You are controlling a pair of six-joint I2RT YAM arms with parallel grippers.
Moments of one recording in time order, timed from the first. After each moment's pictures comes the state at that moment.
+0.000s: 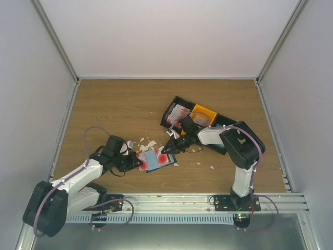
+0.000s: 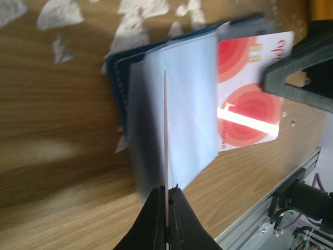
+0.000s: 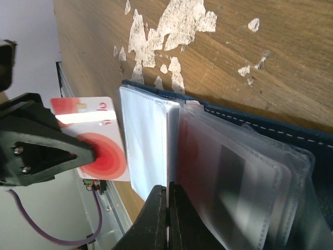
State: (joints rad) left arm -0.38 1.02 0.37 -0.33 0.55 -0.74; right arm 0.61 1.89 0.93 -0.08 -0.90 0.55
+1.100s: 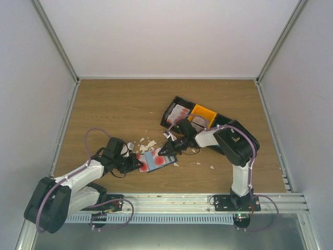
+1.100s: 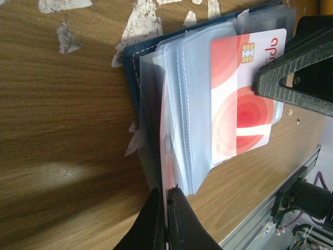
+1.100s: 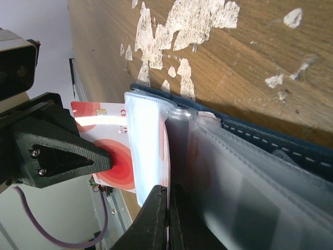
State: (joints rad) left arm -0.38 1.07 0.31 -0.25 0.57 -0.75; right arm 0.64 1.96 0.90 0.10 -0.95 0.63
